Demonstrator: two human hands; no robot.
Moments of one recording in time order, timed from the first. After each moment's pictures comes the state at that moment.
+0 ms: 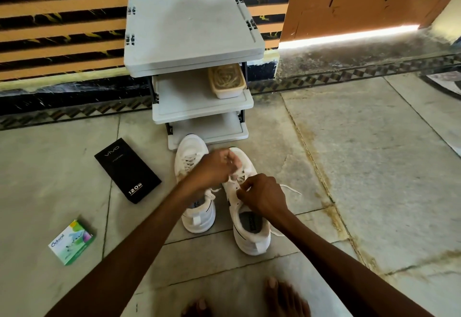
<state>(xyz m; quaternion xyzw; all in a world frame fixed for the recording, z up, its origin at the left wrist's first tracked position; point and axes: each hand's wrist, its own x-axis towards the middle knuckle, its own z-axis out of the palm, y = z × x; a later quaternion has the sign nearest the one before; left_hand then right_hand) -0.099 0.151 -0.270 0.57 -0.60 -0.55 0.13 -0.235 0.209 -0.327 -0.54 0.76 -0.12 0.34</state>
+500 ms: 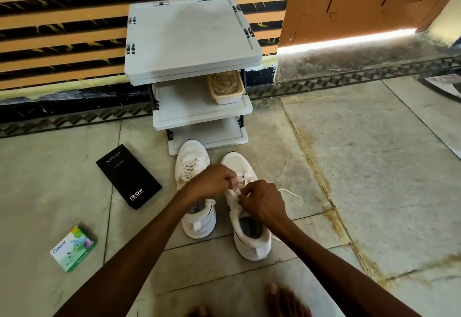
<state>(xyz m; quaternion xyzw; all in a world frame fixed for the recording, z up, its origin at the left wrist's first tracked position) -0.094 0.144 -0.290 0.50 -0.74 -0.44 -0.01 -0.233 0.212 -0.332 -0.54 0.76 -0.14 0.34</state>
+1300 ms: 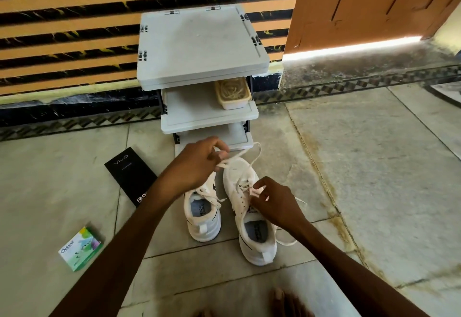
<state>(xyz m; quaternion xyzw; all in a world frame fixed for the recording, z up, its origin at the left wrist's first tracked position) -0.065 0.150 -0.204 0.56 -0.70 -0.42 0.14 -0.260 0.217 -0.318 -0.56 0.72 -0.18 0.38</state>
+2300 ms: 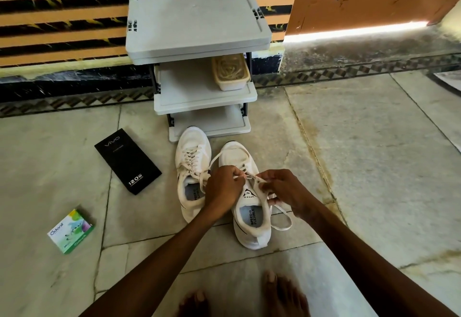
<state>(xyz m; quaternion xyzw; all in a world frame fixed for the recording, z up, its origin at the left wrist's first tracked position) -0.125 0.188 -0.337 0.69 -0.60 -0.38 0.15 -0.284 0.214 -0.328 -0.37 0.68 -0.26 0.58</state>
